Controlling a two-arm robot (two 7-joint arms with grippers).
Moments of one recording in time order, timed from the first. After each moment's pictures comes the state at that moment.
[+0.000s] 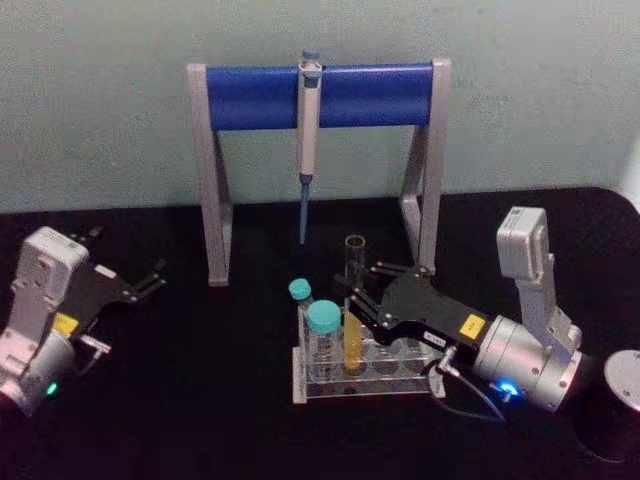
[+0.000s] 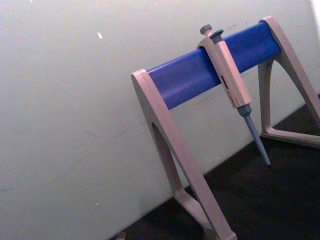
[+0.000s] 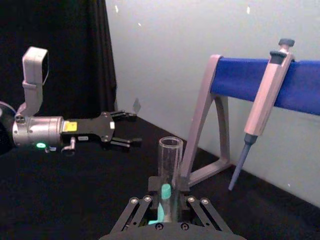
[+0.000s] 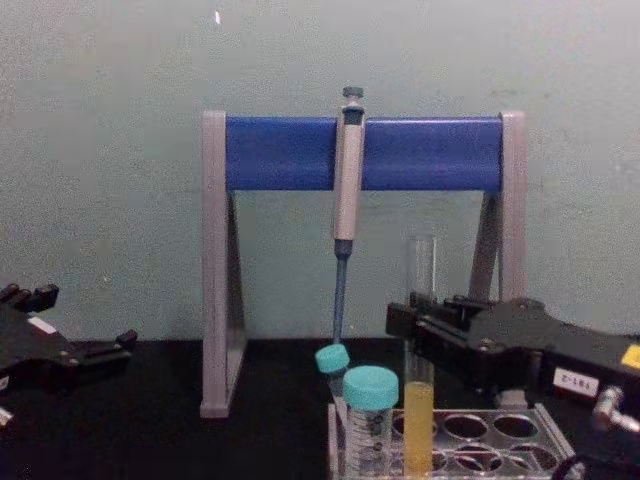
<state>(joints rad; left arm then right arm) -0.20 0.60 0.45 -1.41 -0.25 -0.12 0.03 0.25 0.43 -0.48 -1.43 0.50 -0.12 0.60</state>
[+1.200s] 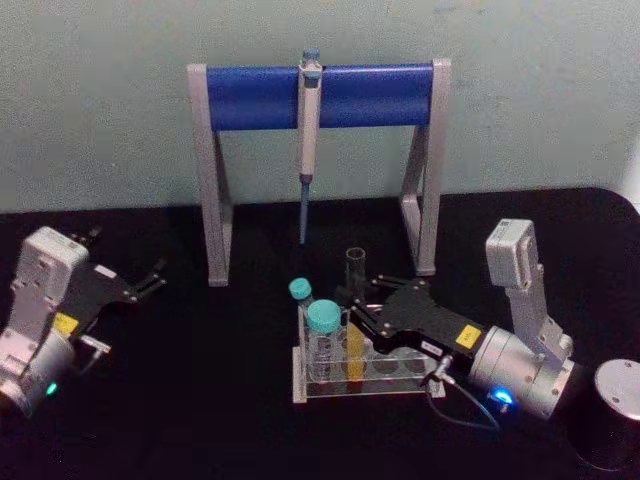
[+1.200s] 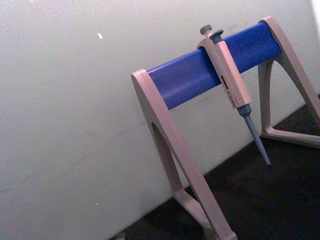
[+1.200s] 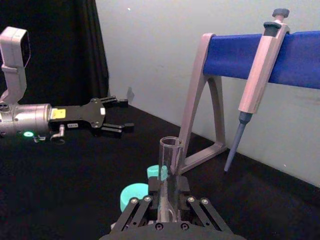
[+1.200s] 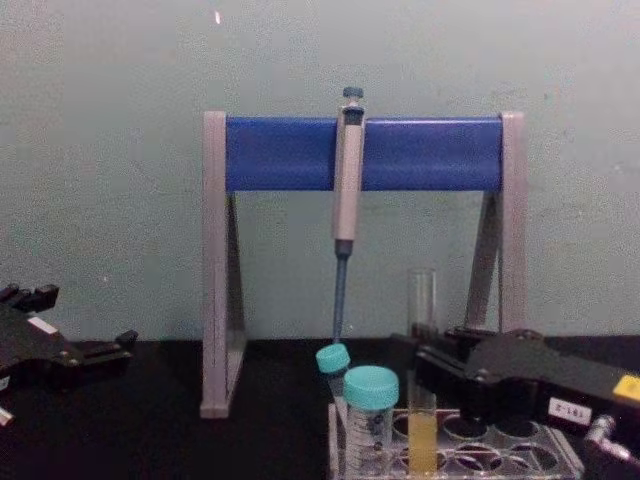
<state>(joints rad) -0.20 0.60 0.45 -1.41 -0.25 -0.12 0.03 0.25 0.41 -0.48 -1.38 0.48 -0.11 0.59</state>
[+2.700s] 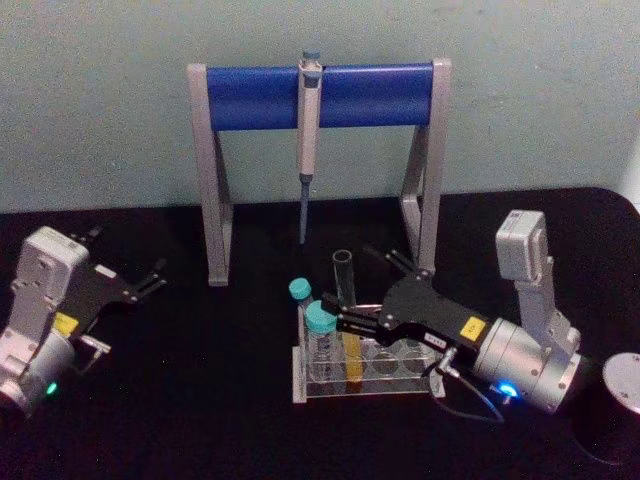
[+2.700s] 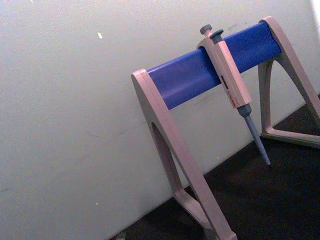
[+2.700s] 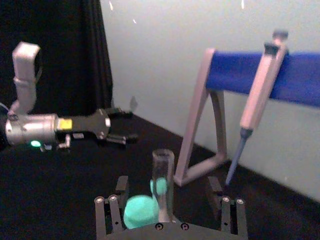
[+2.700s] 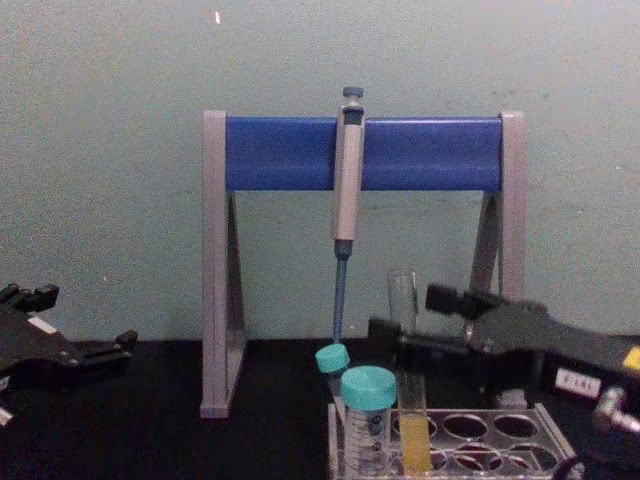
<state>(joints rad) -0.20 0.60 0.45 -1.41 -0.25 -0.12 0.03 0.25 0.42 -0.46 -1.42 0.50 -0.12 0.60</state>
